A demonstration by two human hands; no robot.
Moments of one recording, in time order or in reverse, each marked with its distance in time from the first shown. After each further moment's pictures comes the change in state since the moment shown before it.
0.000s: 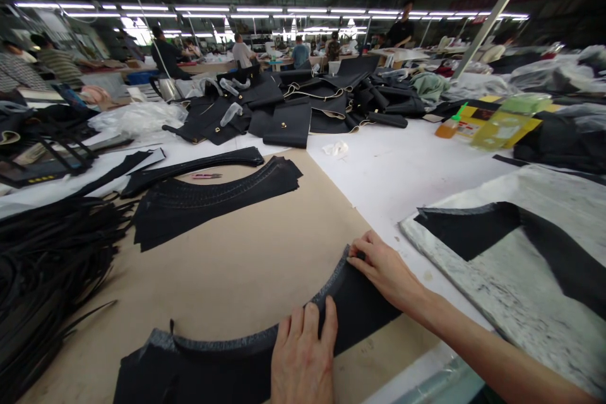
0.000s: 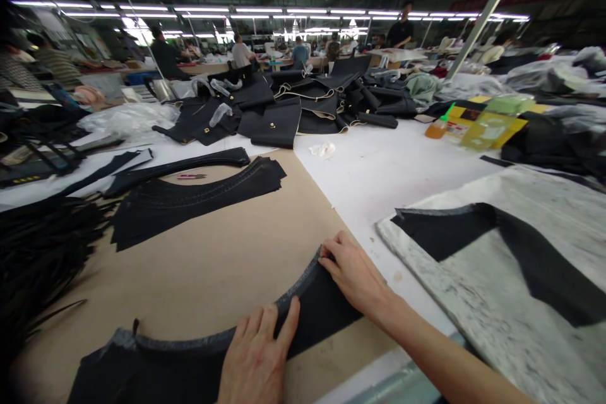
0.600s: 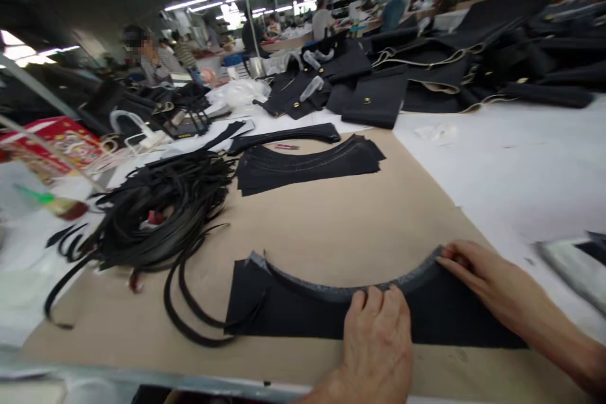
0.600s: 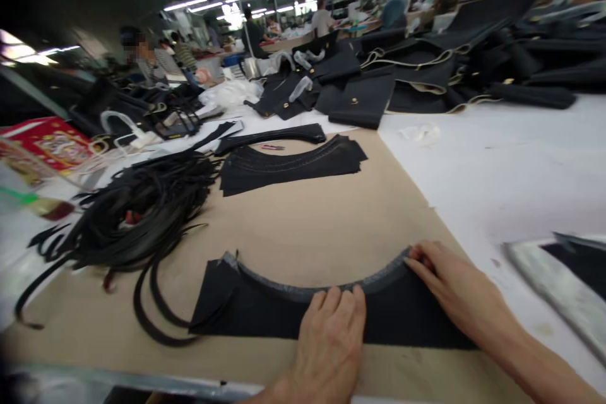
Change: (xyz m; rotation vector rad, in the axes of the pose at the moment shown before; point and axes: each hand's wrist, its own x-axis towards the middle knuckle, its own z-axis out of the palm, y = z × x) left_hand -0.007 0.000 -0.012 -0.032 0.015 -0.032; right_hand 0.007 0.024 0.013 -0.058 -0.080 0.027
